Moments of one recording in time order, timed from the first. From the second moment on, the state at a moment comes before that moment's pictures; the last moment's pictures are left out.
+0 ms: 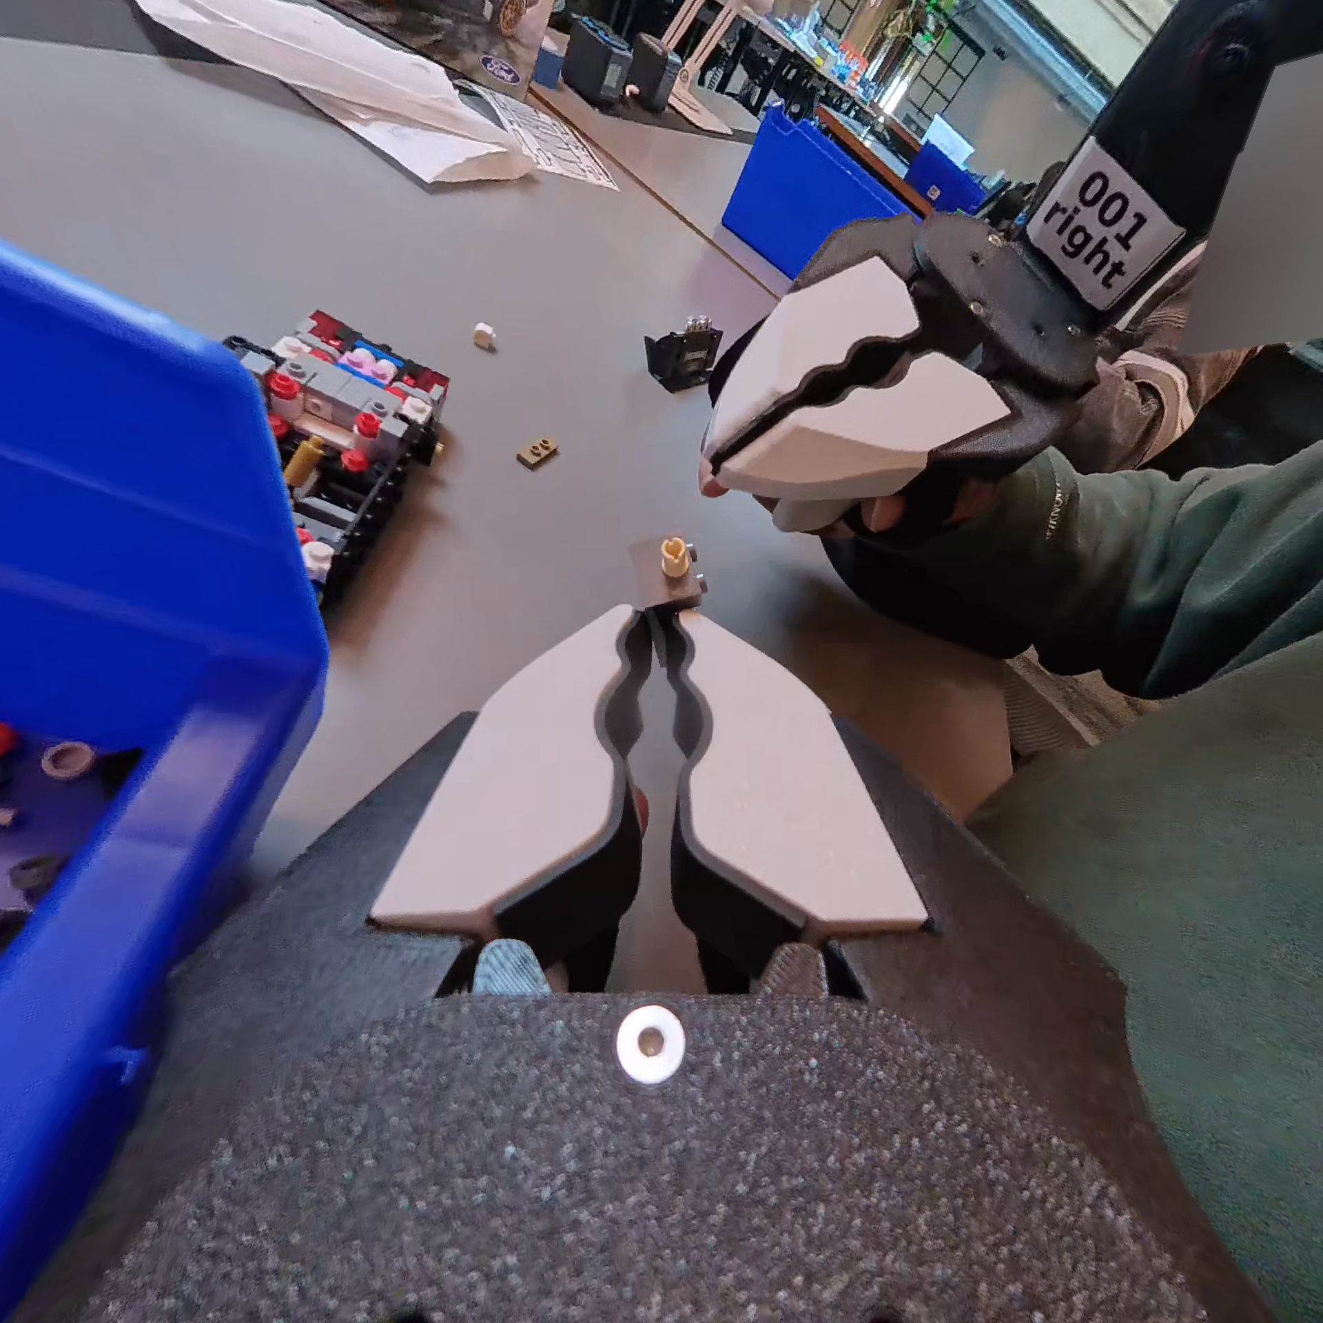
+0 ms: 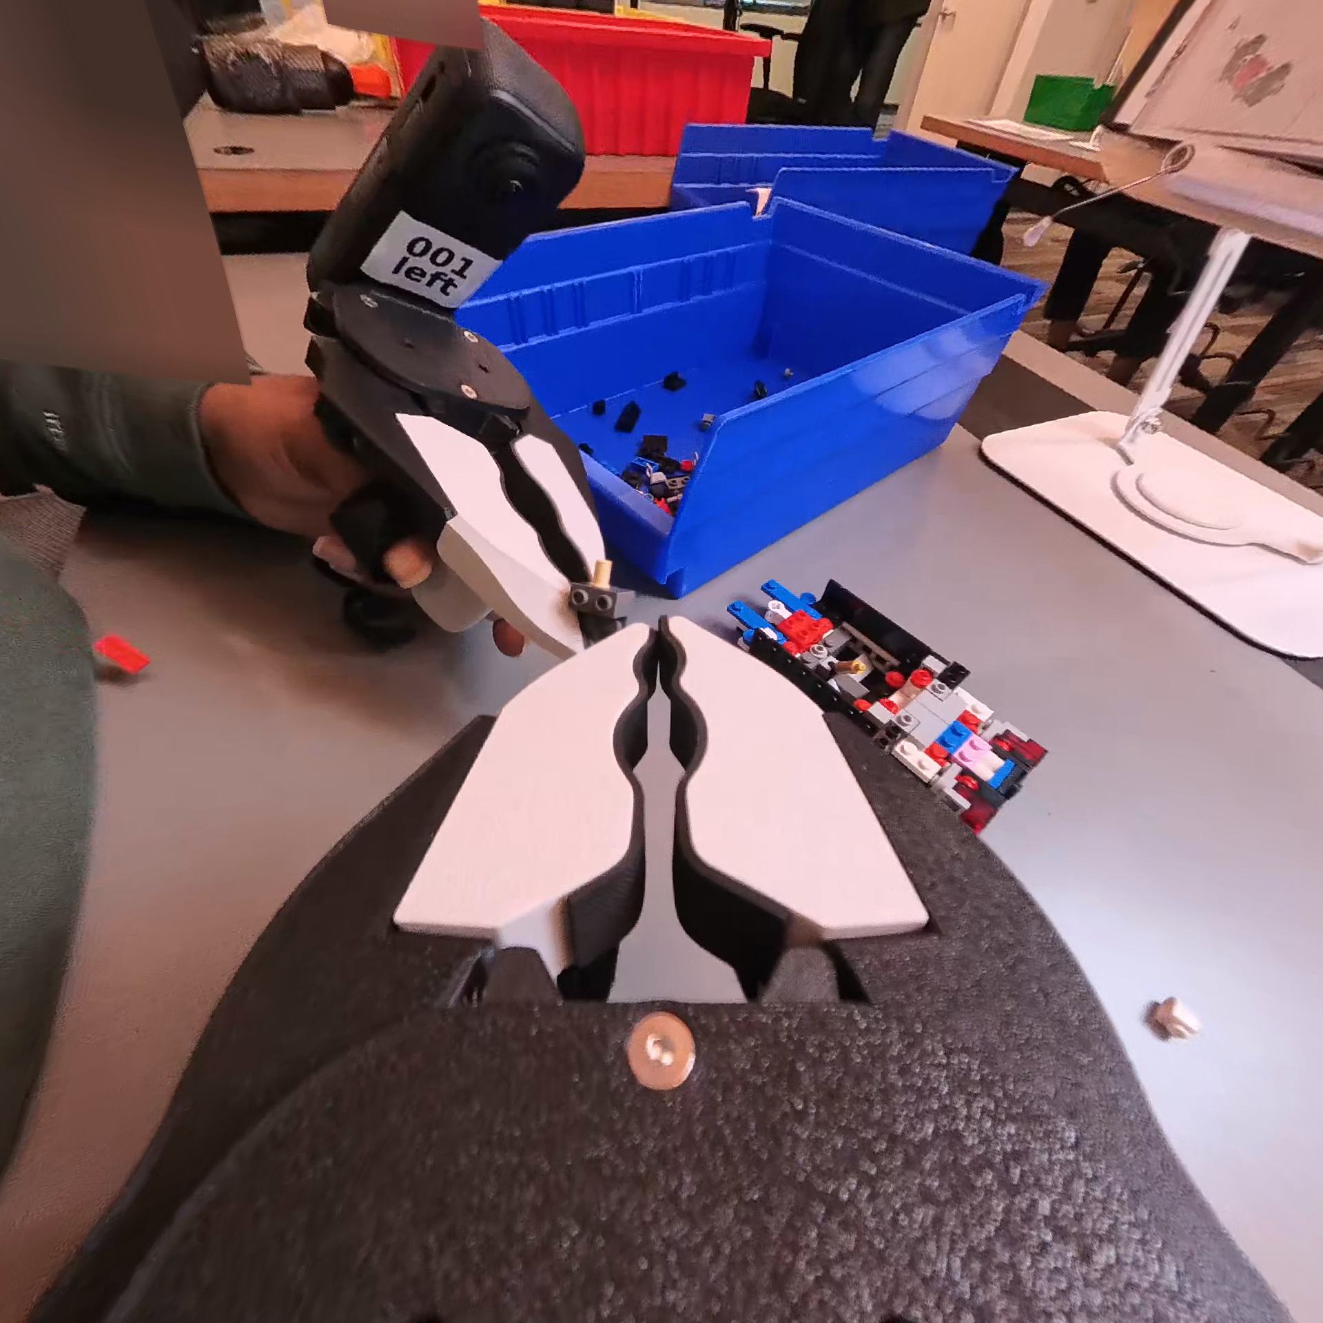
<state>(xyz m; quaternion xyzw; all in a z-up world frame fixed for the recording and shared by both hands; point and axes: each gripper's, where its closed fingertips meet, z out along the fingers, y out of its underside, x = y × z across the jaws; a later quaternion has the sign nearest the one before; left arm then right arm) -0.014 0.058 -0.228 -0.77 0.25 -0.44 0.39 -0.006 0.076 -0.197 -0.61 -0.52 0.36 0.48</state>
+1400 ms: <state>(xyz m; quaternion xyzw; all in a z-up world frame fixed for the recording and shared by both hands) -0.022 0.053 -0.176 -0.66 0.25 -0.51 0.49 -0.022 0.044 -0.189 -0.59 -0.53 0.41 0.45</state>
